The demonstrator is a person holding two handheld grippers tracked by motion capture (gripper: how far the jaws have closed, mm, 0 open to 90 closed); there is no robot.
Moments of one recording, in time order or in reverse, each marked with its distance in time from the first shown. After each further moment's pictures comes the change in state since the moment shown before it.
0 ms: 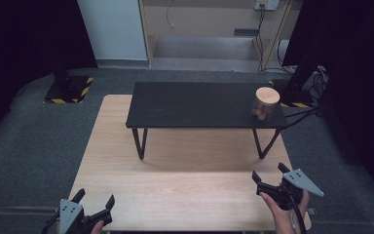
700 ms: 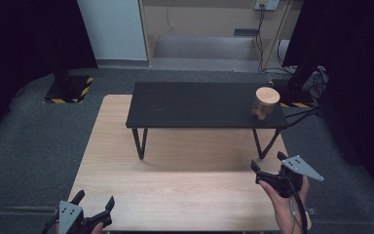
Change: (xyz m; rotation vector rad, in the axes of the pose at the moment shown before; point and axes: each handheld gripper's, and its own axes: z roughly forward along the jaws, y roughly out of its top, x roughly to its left) left arm -0.001 -0.001 -0.005 -0.005 0.001 0.002; right arm 0.000 0.039 0.013 0.017 0.010 -0.019
